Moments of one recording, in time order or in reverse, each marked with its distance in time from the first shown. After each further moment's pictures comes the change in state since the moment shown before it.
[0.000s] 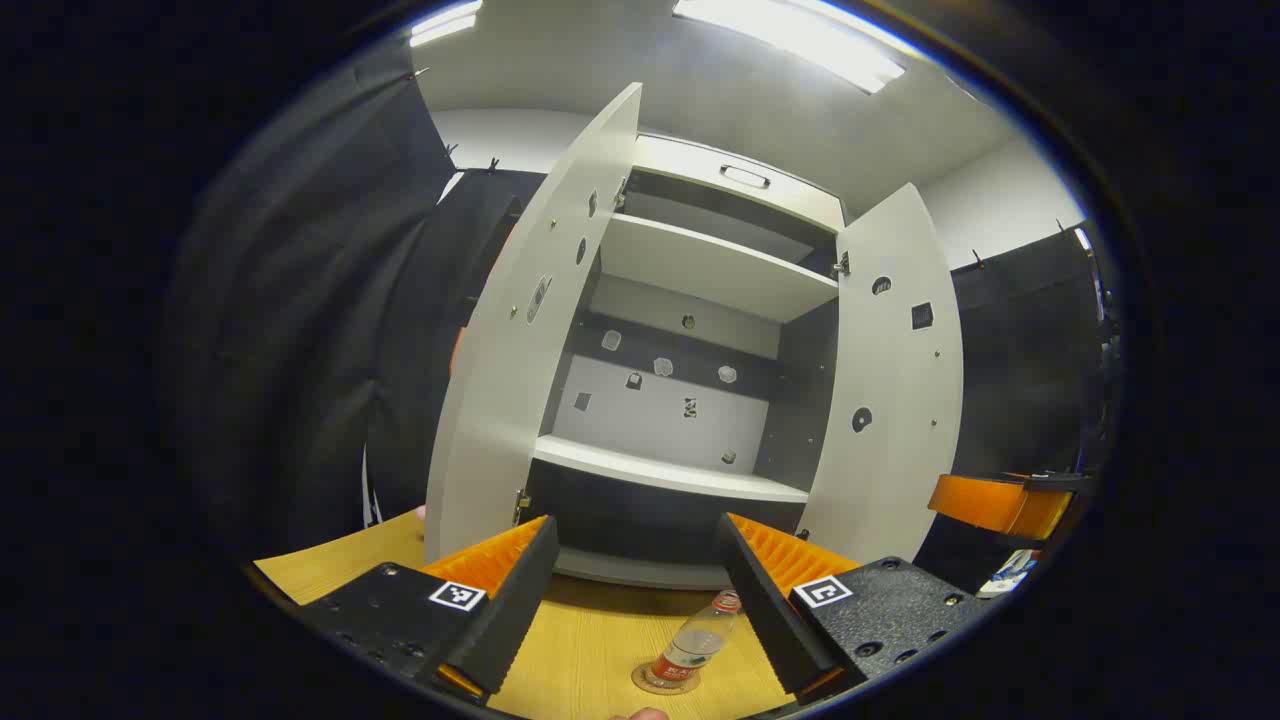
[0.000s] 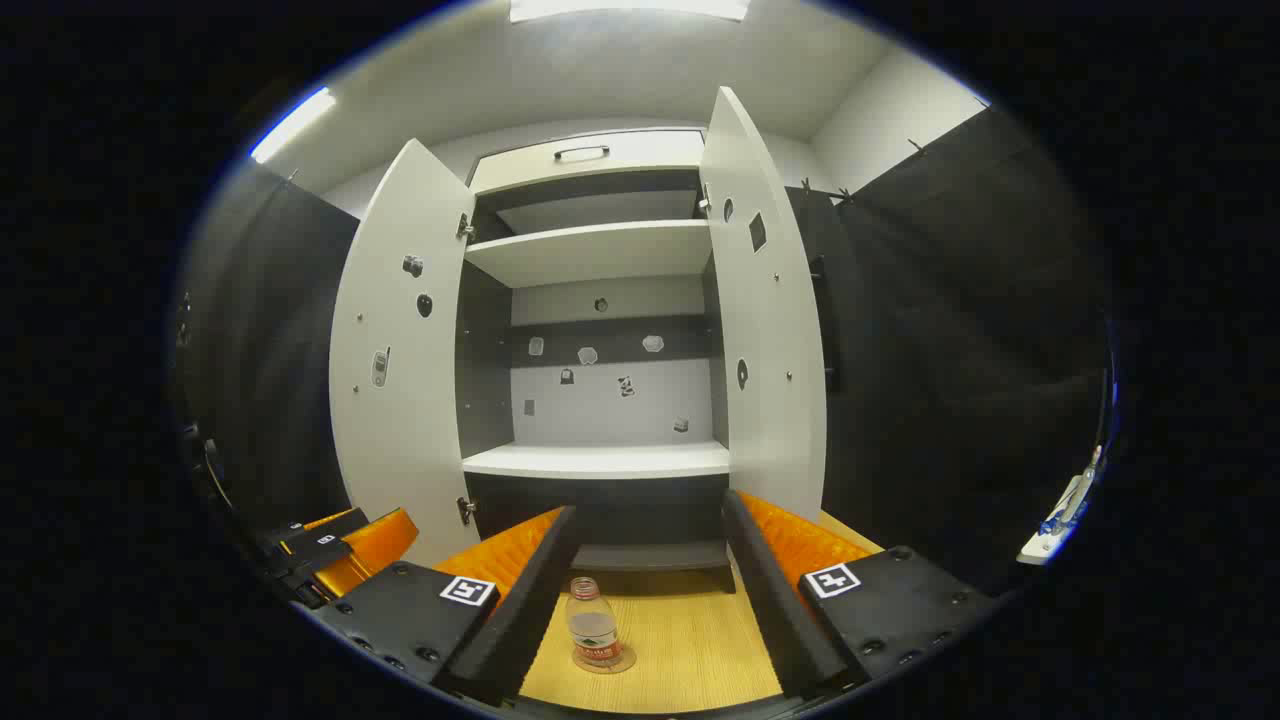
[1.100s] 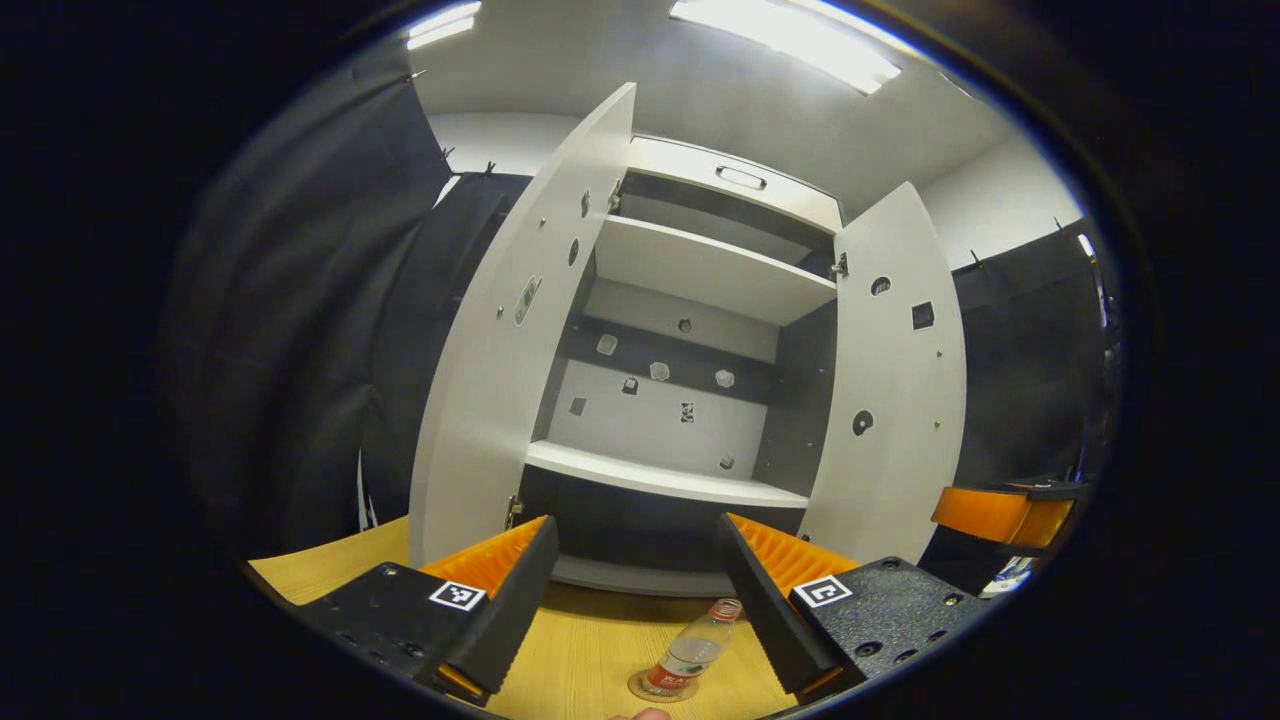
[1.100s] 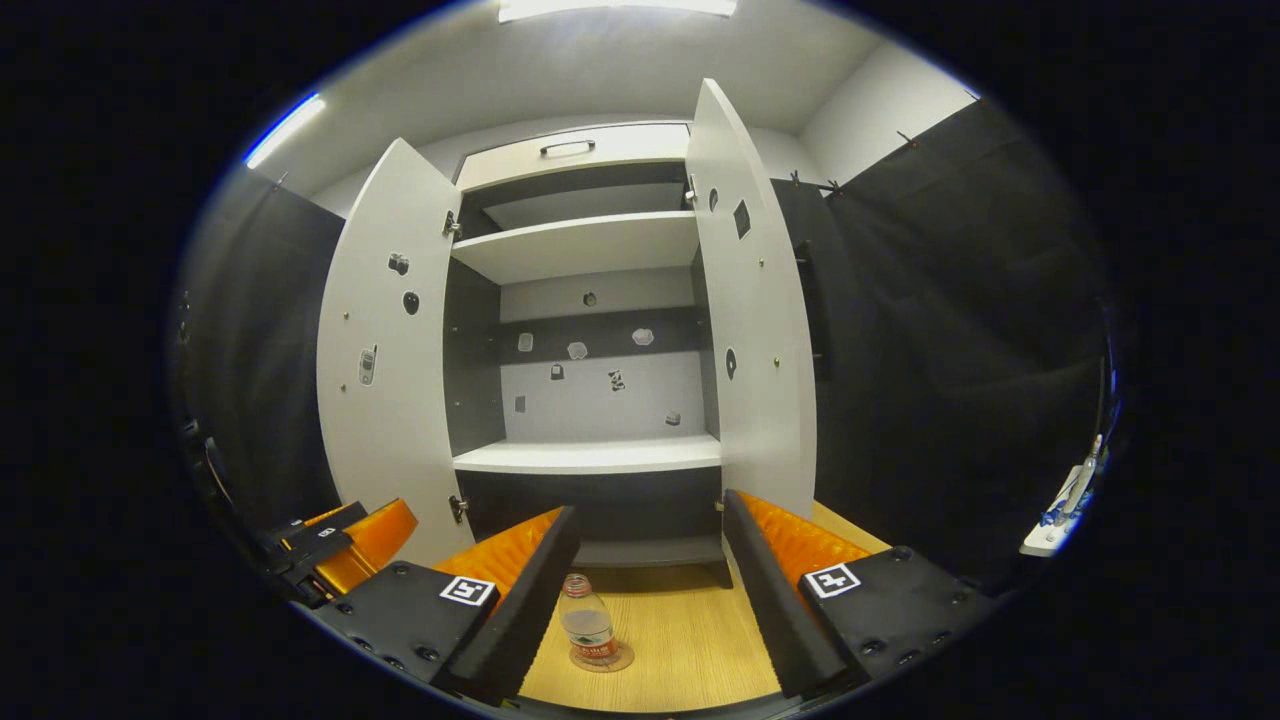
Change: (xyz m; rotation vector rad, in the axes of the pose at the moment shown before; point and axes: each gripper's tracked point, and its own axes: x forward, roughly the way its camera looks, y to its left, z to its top) left arm 0.022 -0.007 0.002 0.001 -0.031 -0.012; right arm 0.004 -0.011 -0.011 0.034 0.023 -0.021
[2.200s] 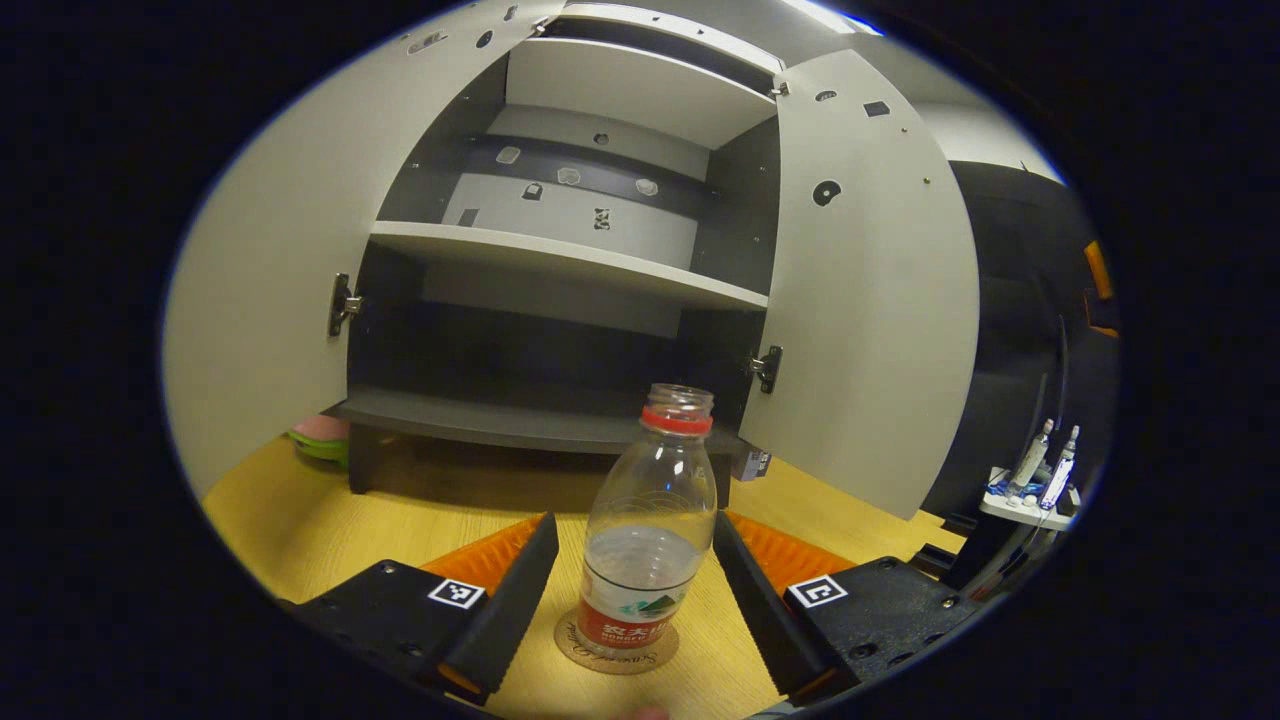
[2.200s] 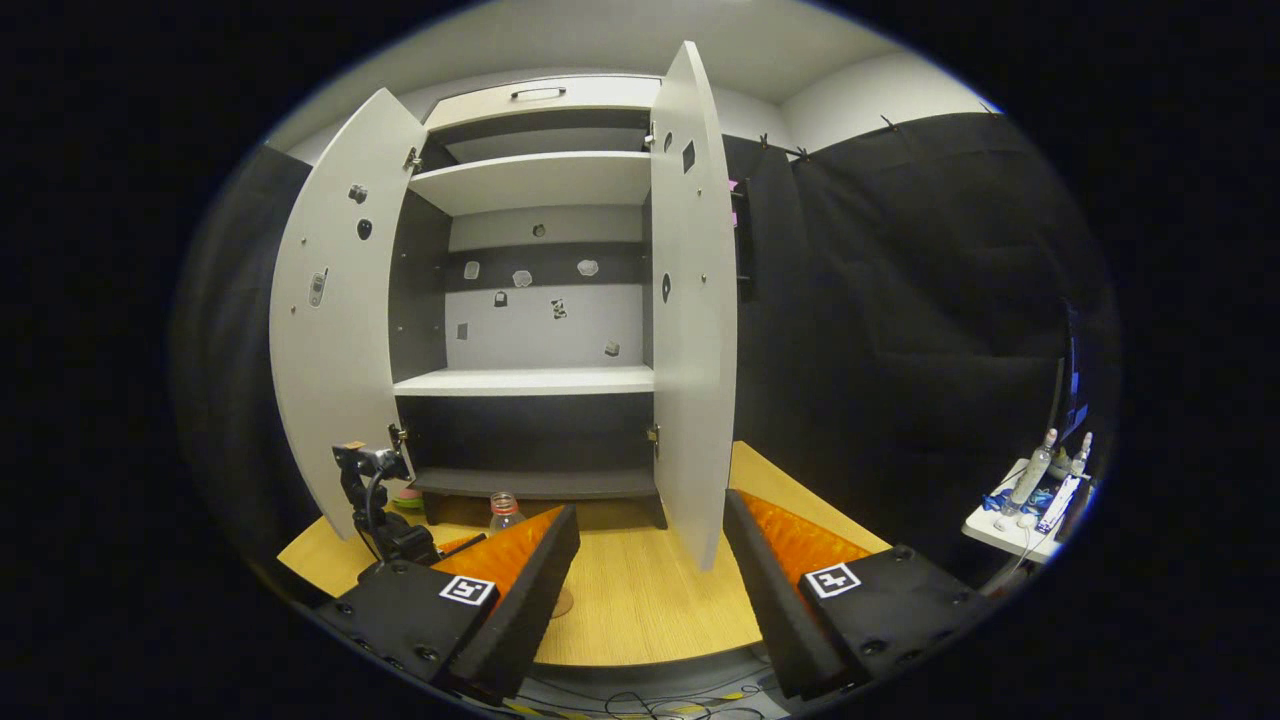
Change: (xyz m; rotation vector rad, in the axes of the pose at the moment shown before) left arm 0.059 -0.060 -0.265 0.027 0.386 -0.258; right arm -0.034 -0.046 -0.056 -0.062 0.187 -0.186
